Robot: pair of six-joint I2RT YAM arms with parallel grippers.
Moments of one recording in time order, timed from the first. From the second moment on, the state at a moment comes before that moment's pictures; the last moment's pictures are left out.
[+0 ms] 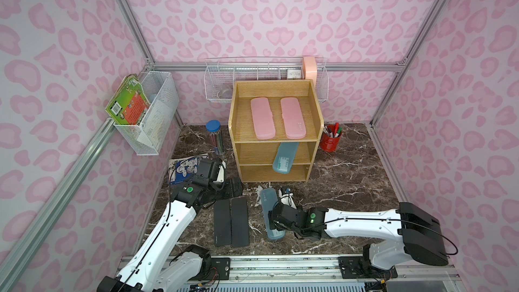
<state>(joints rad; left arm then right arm) -0.31 1.00 0.92 -0.89 0.18 -0.50 1.31 1.45 0.87 -0.36 0.42 0.95</state>
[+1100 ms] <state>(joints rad) -0.34 1.00 0.95 -0.81 0.16 -0.55 0.80 1.17 0.66 0.22 0.12 0.71</state>
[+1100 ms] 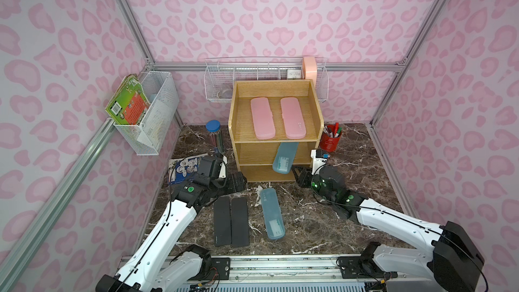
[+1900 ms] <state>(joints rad) -0.34 0.87 0.84 -0.89 -0.04 -0.60 1.35 1.39 0.73 -0.12 0.36 0.94</state>
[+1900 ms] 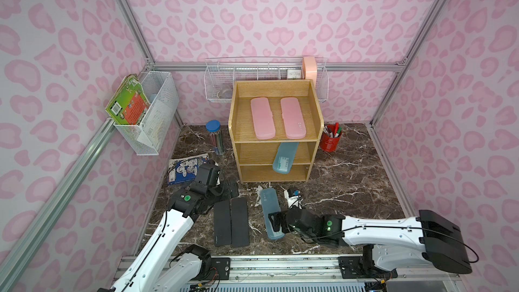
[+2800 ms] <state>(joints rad) -0.31 0.95 0.95 -0.98 -0.12 -0.52 1.47 1.72 1.09 -0.59 0.41 1.12</state>
